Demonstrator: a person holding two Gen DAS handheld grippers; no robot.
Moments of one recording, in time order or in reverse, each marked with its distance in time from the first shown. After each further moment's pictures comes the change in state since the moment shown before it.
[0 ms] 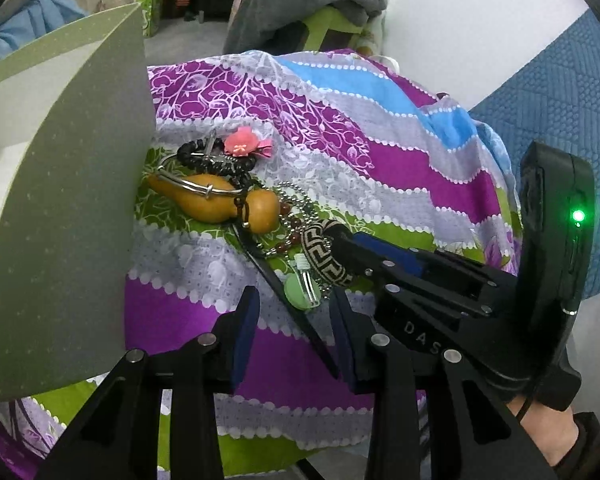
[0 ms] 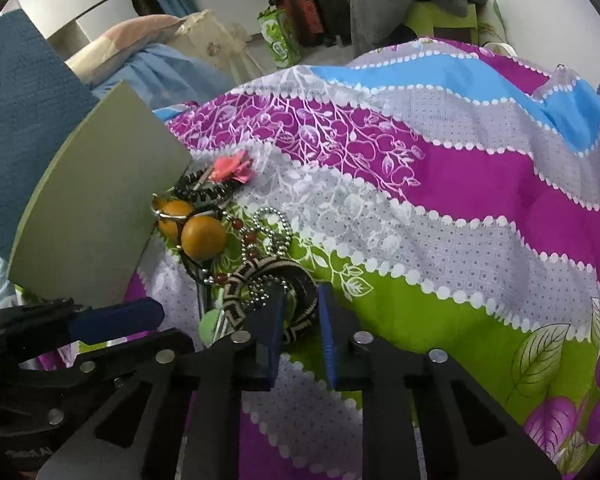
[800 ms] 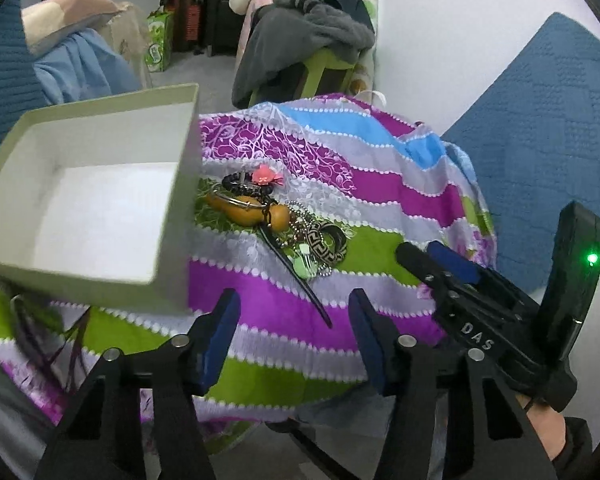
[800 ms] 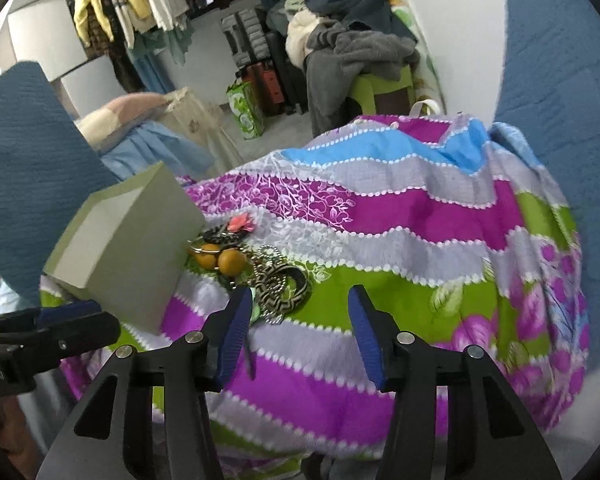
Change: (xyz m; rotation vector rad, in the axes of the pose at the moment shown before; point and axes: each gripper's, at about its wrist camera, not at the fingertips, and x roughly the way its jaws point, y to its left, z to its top) left arm -0.093 -0.004 -0.023 0.028 -0.103 0.036; right arm -0.099 0.015 -0.033 0.093 -0.242 -0.102
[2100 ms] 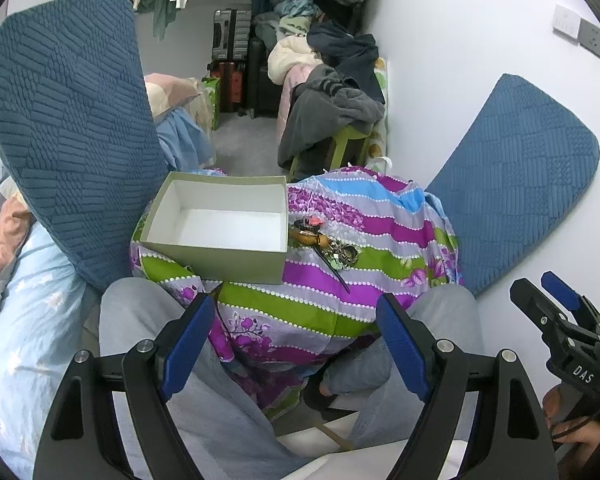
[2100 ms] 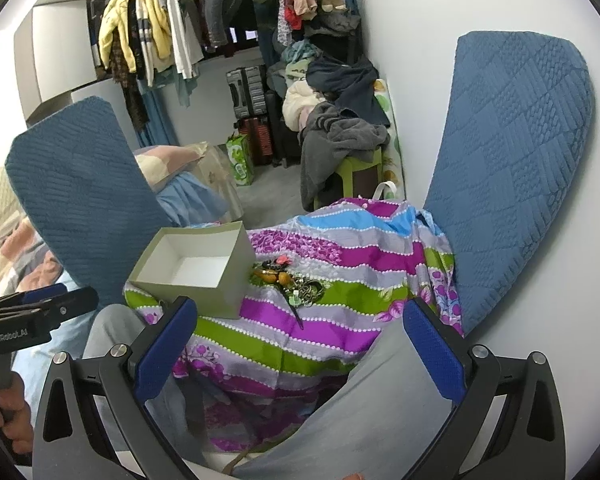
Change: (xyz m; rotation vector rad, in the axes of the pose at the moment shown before) left arm -0.280 0.007 -0.071 -0.001 -0.194 0.126; right arm -0.268 0.121 -0.017 -0.047 -0.167 -0.139
